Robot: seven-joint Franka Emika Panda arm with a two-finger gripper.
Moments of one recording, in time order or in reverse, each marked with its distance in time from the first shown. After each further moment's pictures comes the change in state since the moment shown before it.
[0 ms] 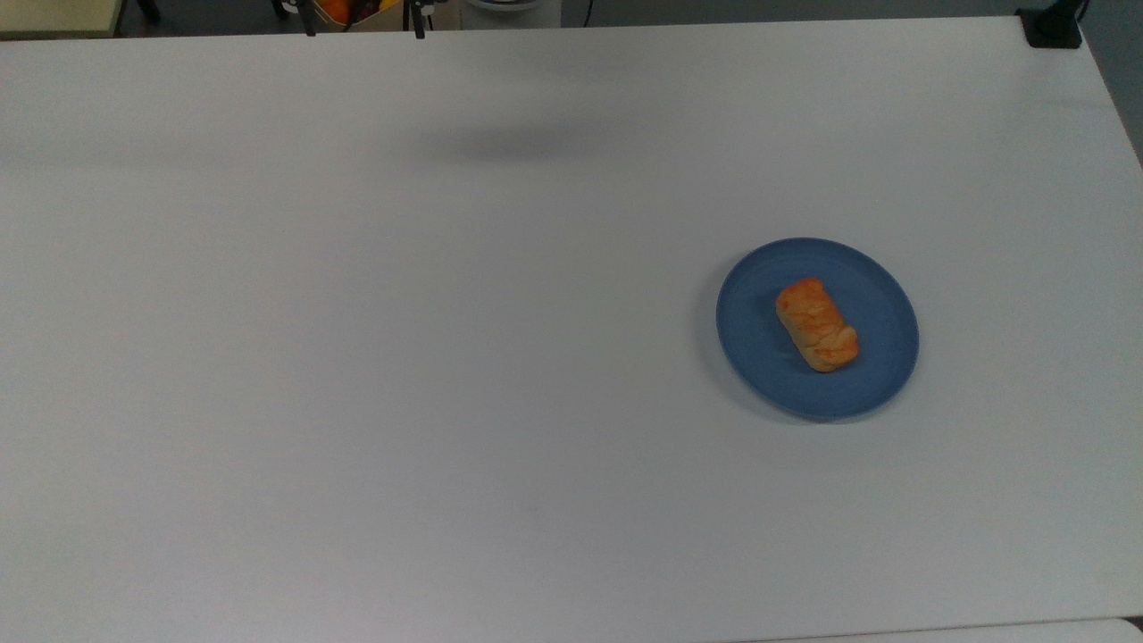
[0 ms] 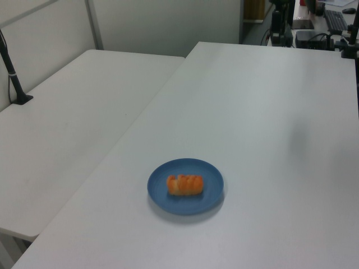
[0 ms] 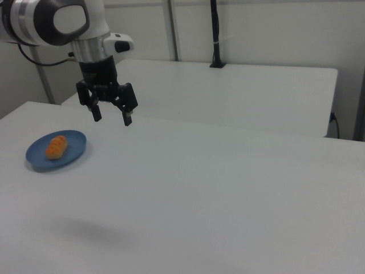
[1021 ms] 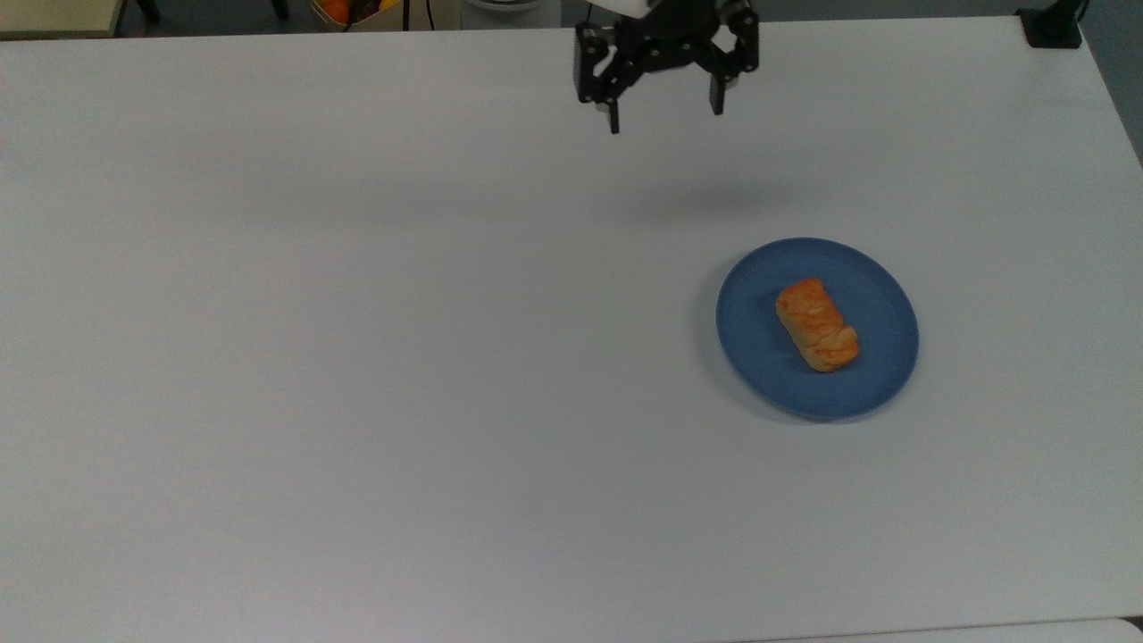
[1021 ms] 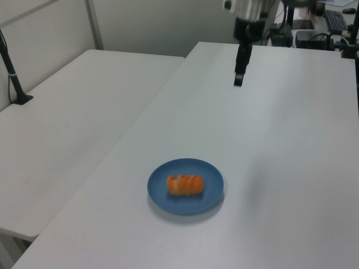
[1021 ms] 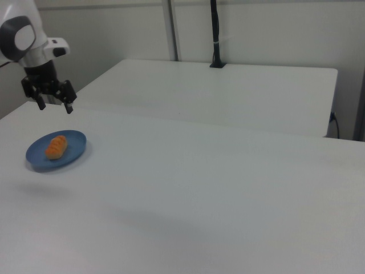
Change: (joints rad) arm 0.274 0.119 0.136 0.000 0.066 0.280 0.249
